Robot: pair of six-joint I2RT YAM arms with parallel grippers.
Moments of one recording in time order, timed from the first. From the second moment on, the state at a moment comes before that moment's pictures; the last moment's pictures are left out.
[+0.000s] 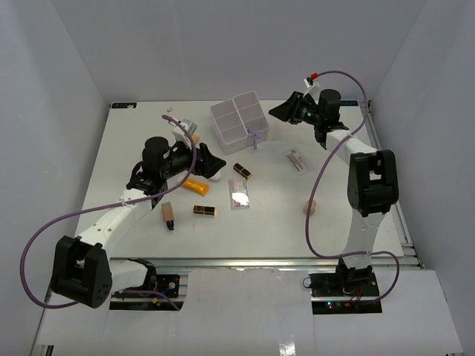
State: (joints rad) left arm -0.34 1.22 0.82 0.18 0.52 -0.27; right arm 0.17 2.00 1.46 0.40 -0.74 0.57
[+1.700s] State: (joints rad) left arm -0.34 1.22 0.82 0.18 0.55 -0.28; right arm 0.34 2.15 1.22 0.54 -0.46 0.27
